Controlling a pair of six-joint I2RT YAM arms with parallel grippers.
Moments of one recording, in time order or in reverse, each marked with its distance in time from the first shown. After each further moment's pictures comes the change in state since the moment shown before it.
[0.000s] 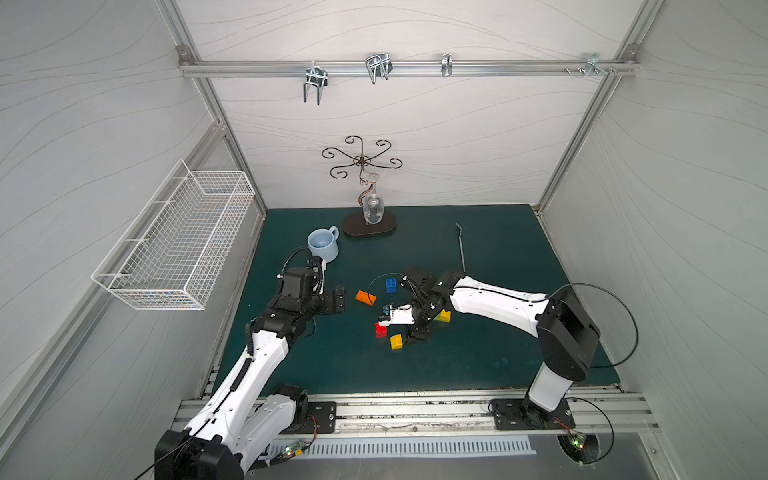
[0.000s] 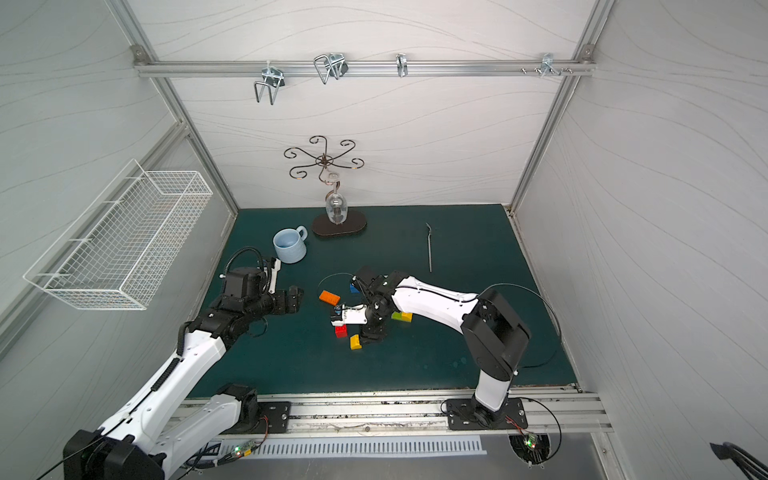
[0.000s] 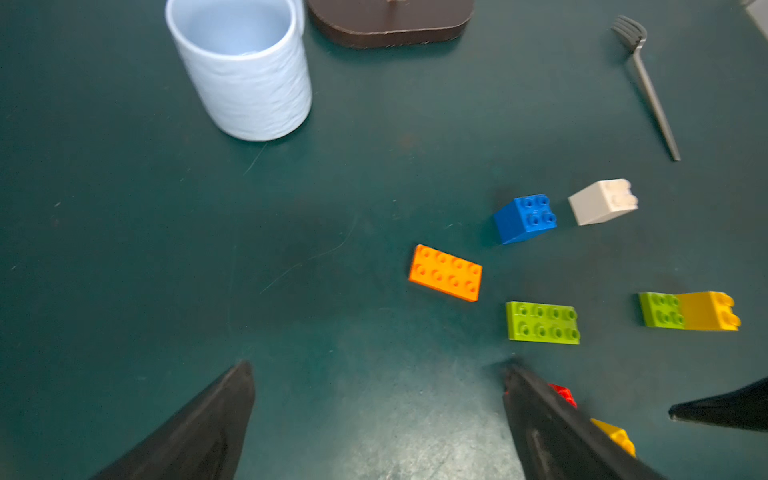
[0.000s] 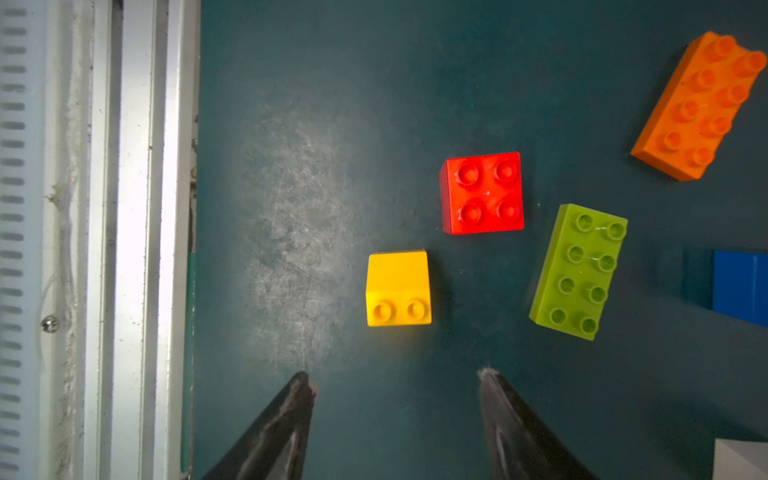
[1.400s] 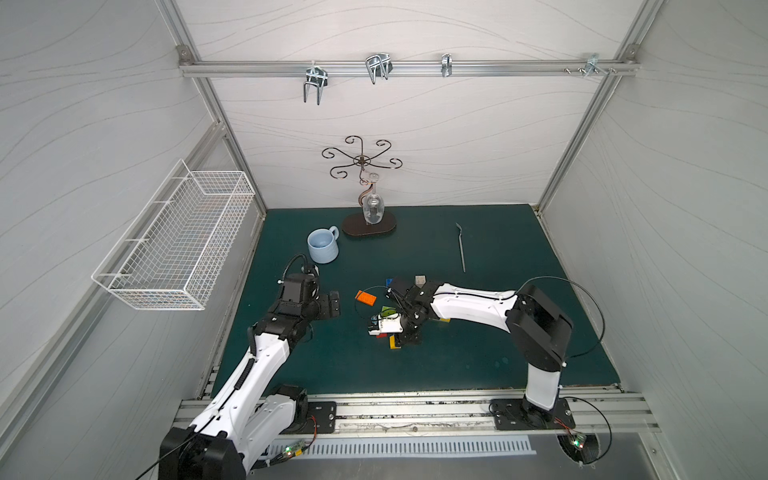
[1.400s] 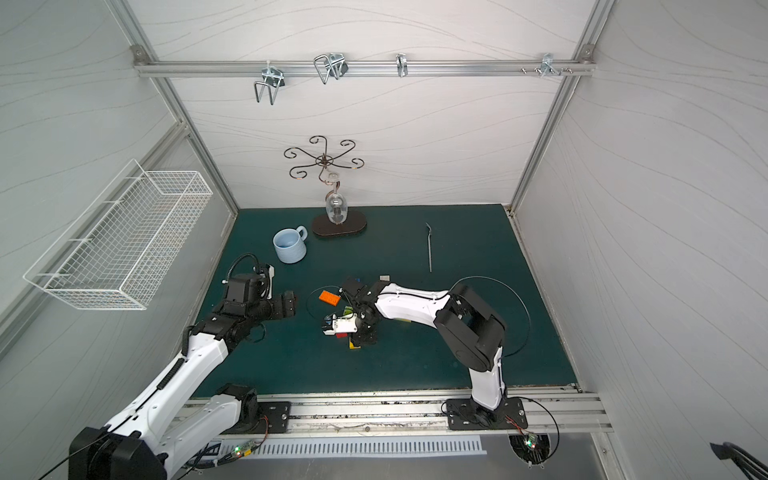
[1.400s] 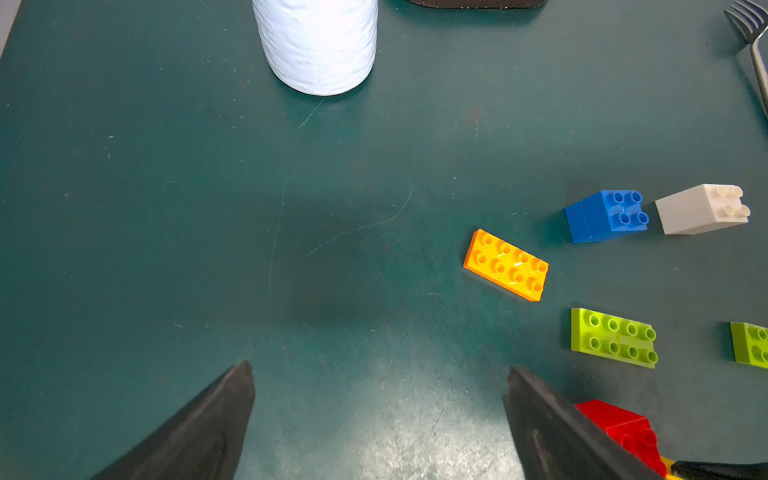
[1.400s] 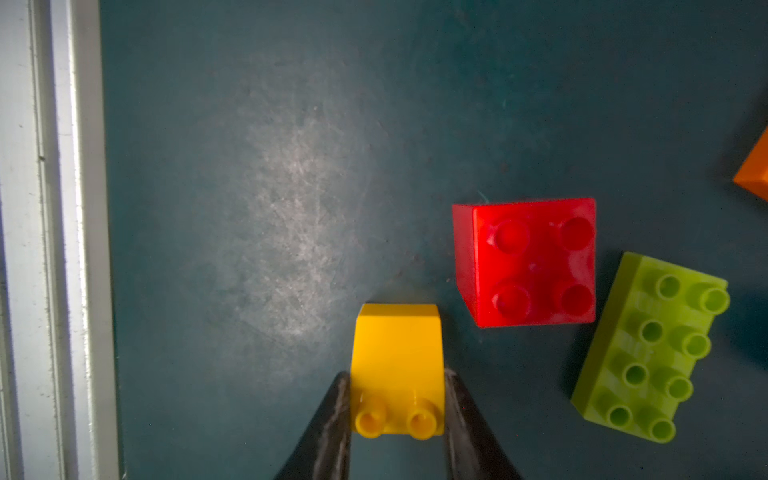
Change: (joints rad) left arm 0.016 0.000 -0.061 0.016 -0.072 -0.045; right arm 0.069 0.124 0.023 0.073 0.066 0.034
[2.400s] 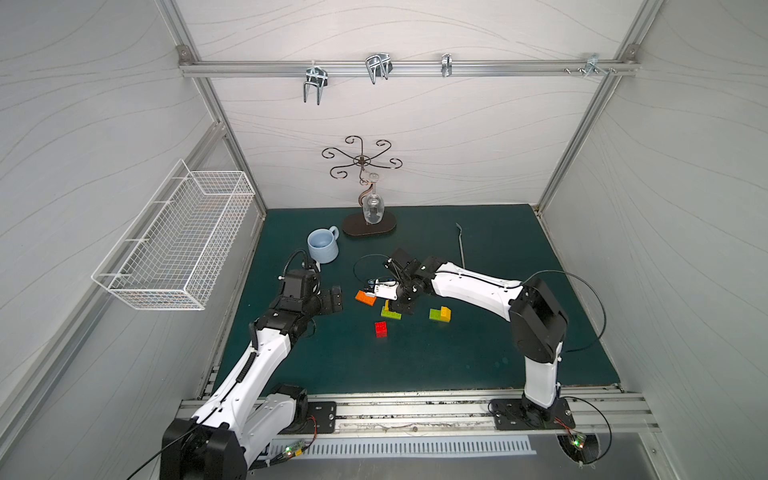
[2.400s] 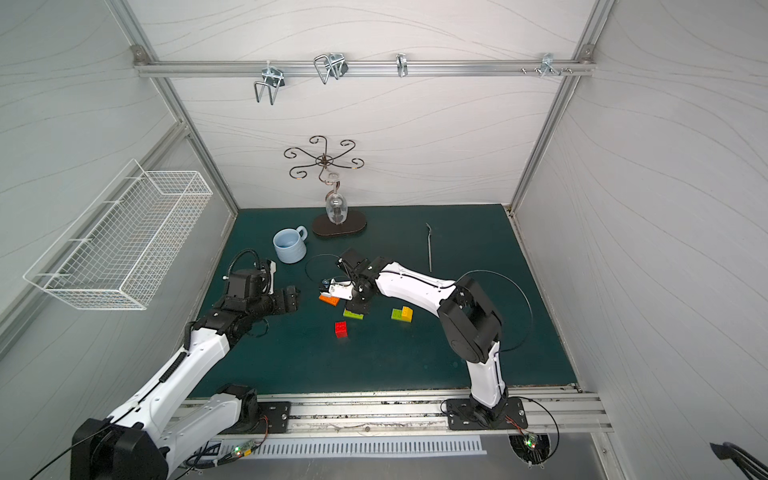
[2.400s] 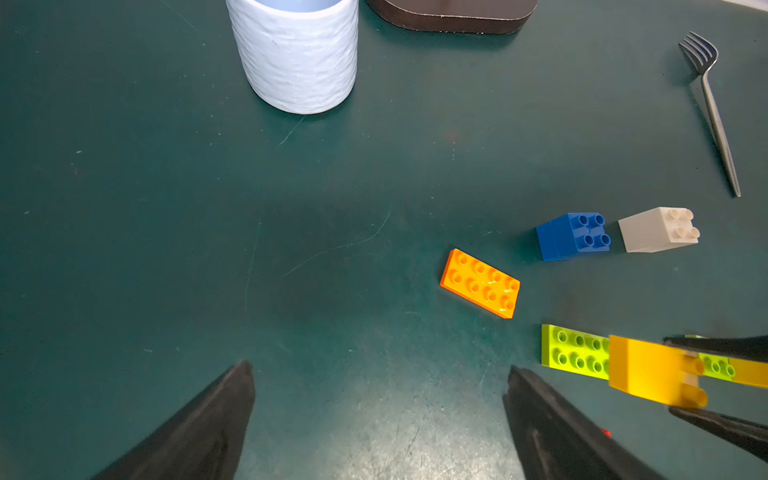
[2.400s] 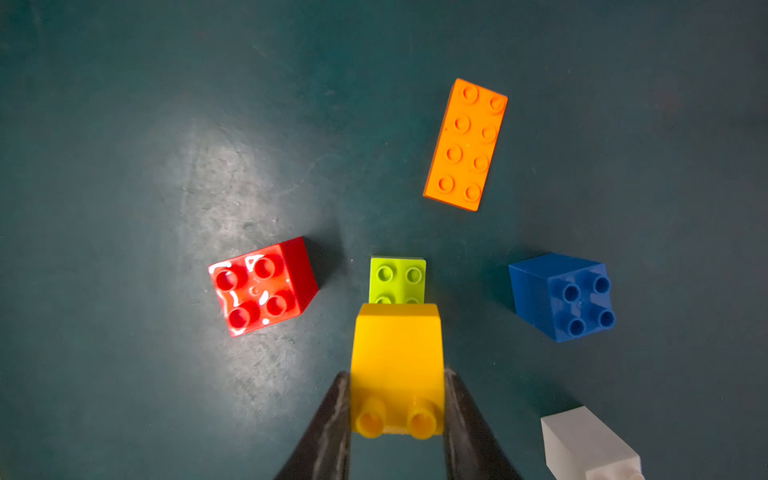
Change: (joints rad) left arm 0.002 0.042 0.021 0.049 0.045 -0.029; right arm -0.098 0.063 0.241 -0.038 0.147 0.099
